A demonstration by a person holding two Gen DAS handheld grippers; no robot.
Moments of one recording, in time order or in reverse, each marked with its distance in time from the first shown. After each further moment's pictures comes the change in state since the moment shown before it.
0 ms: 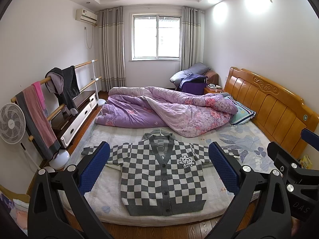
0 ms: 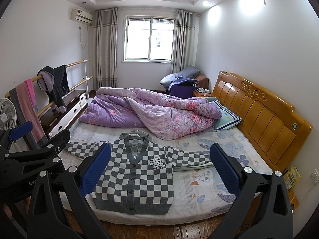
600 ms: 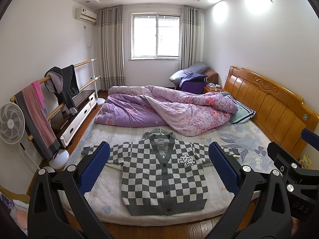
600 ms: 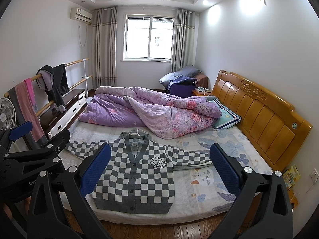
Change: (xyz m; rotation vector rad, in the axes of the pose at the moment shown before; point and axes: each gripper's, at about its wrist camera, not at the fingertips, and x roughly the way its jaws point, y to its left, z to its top) left arm 0.009 0.003 0.000 0.000 0.008 -0.008; right arm 0.009 -0.008 -0.001 0.002 0.006 -0.007
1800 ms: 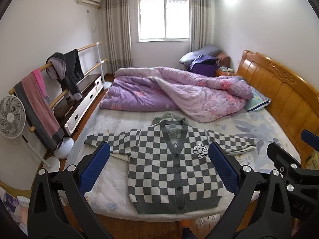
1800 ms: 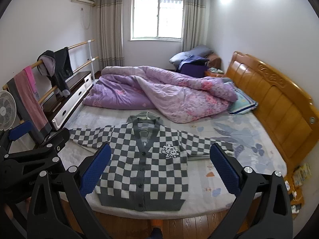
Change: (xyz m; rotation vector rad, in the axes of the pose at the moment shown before) left arm 0.133 0.025 -0.024 -0.013 0.147 0.073; right arm 0.137 0.029 -0.002 -0.019 0.166 0.080
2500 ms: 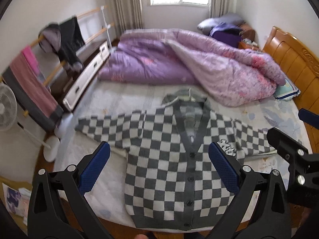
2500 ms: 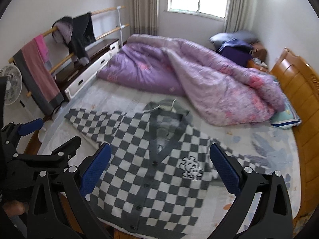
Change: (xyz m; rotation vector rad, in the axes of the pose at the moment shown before) left arm 0.299 0.034 0.052 -0.069 0.309 0.079; right arm 0.283 0.026 0.080 -0.195 0.230 0.212
